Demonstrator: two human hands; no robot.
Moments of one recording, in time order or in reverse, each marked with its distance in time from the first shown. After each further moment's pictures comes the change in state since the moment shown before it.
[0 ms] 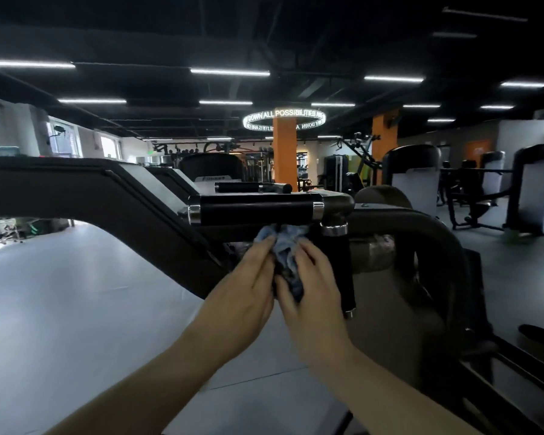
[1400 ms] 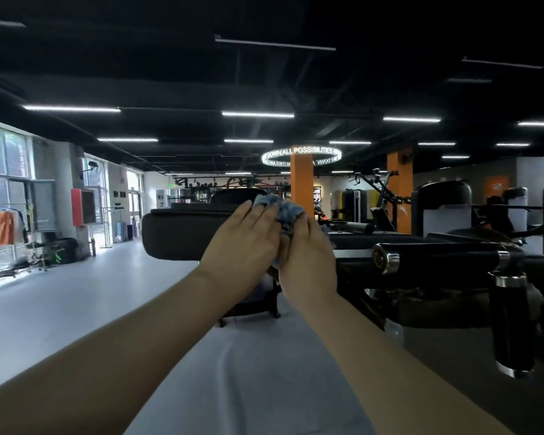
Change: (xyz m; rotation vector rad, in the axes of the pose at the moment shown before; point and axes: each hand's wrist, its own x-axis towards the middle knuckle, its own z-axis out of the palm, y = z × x) left_hand -0.059 -0.241 -0.027 0.089 -0.057 -0.151; right_hand 0.104 -0.147 0.188 -0.363 -0.045 0.033
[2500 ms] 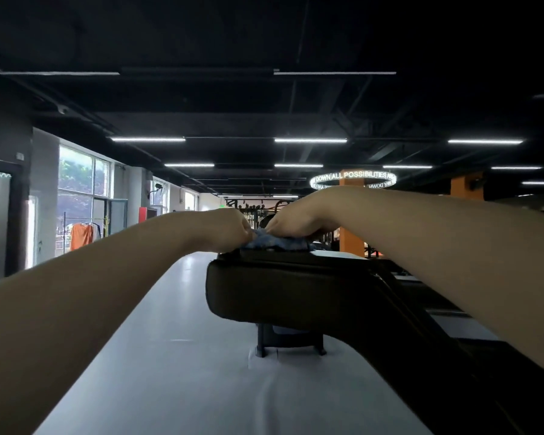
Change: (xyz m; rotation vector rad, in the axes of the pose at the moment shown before) left_hand 0.032 -0.164 0.023 -0.650 -0.576 -0.529; right_hand 0.171 -0.109 0.036 -0.061 -1.148 -0.196
